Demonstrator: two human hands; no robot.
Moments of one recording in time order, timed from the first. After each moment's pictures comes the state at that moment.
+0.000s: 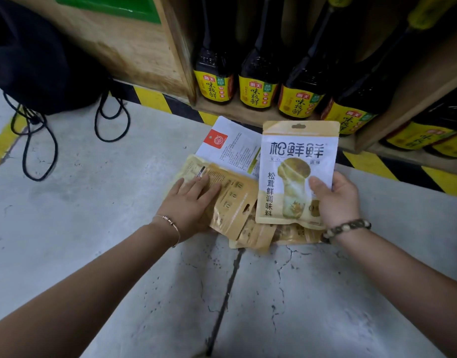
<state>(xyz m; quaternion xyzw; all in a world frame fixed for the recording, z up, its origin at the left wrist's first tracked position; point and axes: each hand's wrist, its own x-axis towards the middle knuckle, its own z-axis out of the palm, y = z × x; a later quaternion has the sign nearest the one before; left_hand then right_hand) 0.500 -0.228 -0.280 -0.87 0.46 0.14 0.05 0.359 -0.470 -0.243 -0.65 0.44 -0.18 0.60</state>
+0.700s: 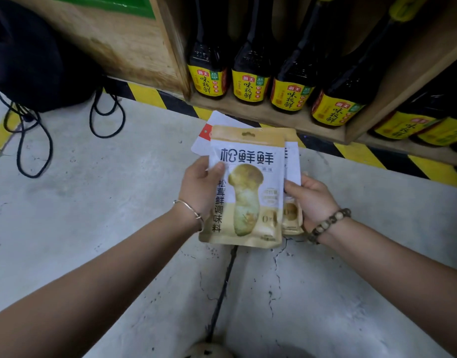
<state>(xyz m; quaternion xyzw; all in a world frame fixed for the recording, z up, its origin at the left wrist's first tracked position) 0.463 -0.289 -0.204 -0.78 0.06 0.23 -0.58 0.355 -0.440 -0.225 -0.51 0.43 -0.03 0.74</state>
